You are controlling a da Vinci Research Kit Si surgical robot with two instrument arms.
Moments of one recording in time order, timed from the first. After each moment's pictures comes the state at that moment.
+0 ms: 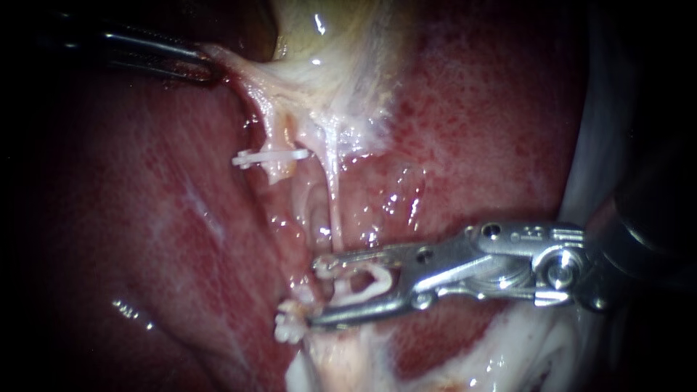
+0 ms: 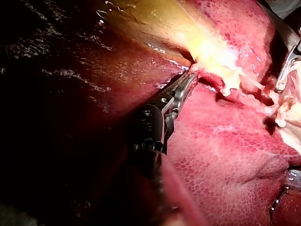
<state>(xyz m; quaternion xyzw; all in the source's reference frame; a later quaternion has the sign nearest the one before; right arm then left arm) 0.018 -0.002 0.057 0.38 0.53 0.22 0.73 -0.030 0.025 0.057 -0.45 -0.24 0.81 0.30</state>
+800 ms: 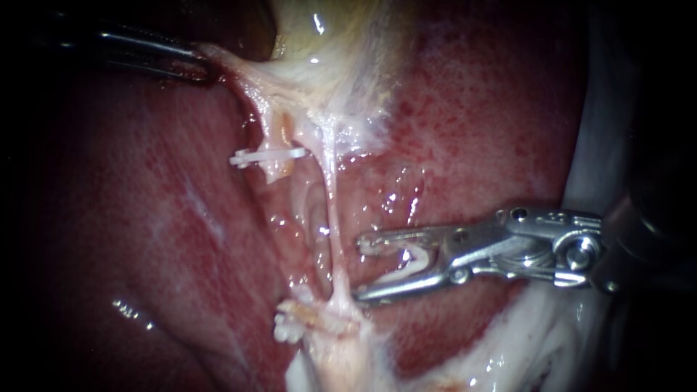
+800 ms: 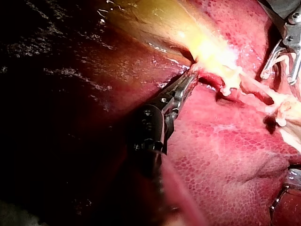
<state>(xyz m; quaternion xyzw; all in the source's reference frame) 0.013 -0.001 0.065 0.38 0.51 0.24 0.73 -0.029 0.025 0.057 -0.45 -0.24 0.80 0.30</state>
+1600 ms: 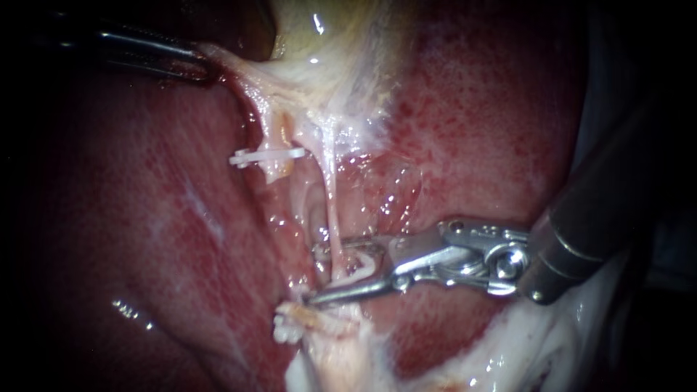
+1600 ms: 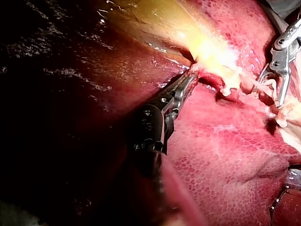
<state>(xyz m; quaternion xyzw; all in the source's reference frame) 0.019 -0.004 0.068 0.41 0.52 0.23 0.71 -0.029 0.025 0.057 -0.45 -0.24 0.80 0.30</state>
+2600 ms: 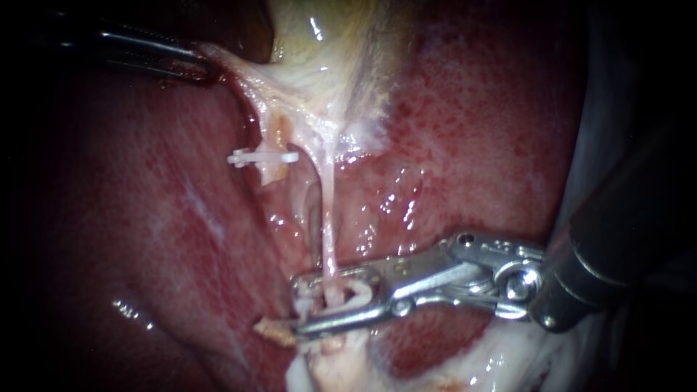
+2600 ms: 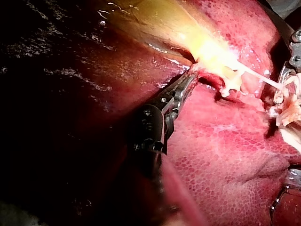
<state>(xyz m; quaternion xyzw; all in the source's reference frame) 0.019 -0.004 0.062 0.44 0.54 0.23 0.68 -0.029 0.026 0.057 -0.45 -0.24 0.80 0.30</state>
